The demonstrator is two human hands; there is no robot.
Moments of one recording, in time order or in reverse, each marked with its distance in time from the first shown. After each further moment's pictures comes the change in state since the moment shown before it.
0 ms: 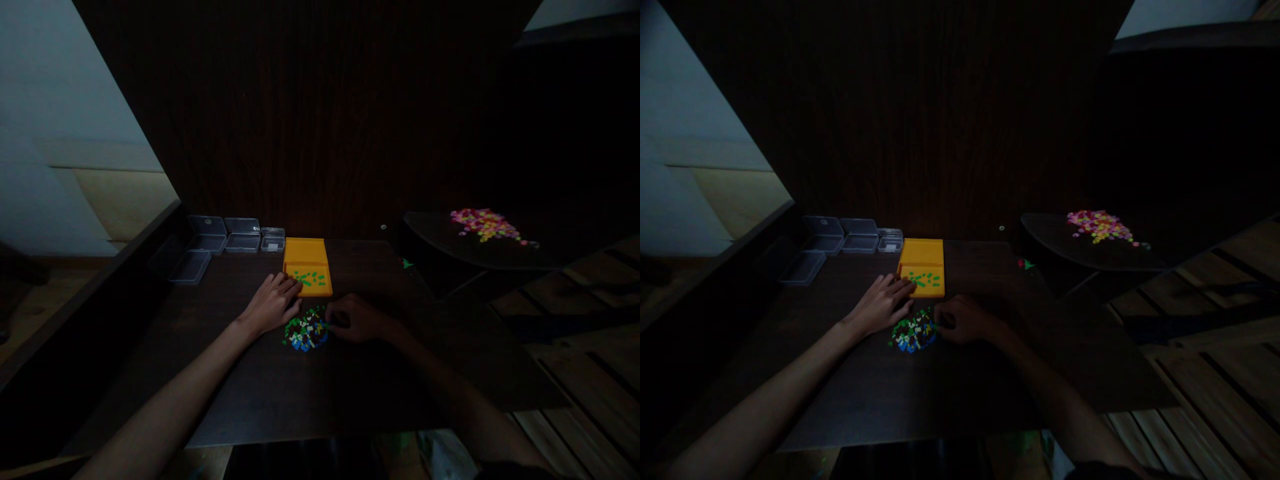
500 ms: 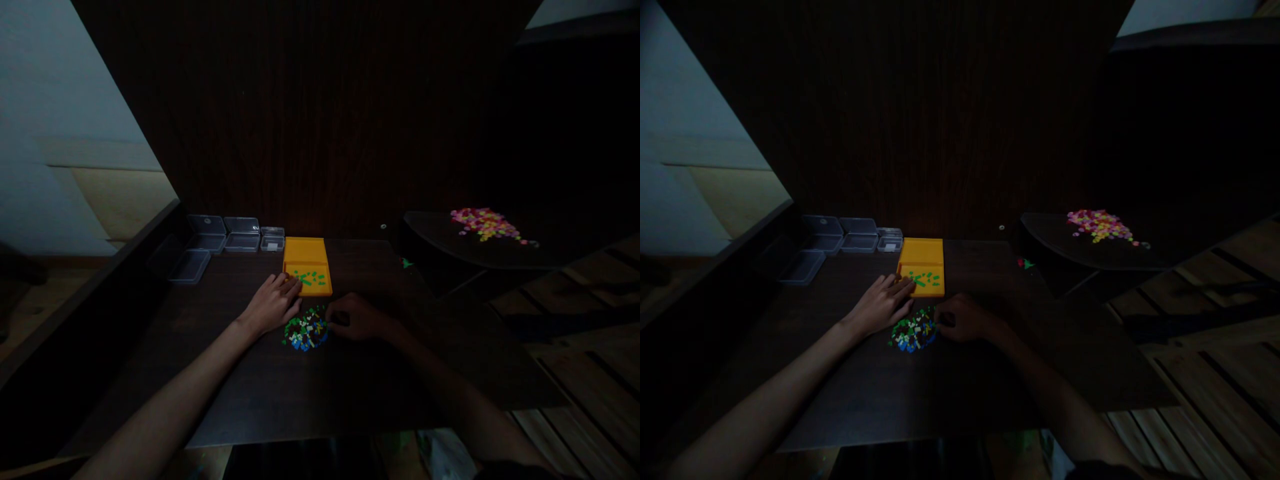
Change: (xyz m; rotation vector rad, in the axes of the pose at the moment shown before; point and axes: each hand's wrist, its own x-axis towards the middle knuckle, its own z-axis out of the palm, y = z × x) left_hand 0.001 0.002 -0.001 0.083 -0.022 0.033; right_hand 0.000 0.001 0.000 -0.011 0.024 -0.038
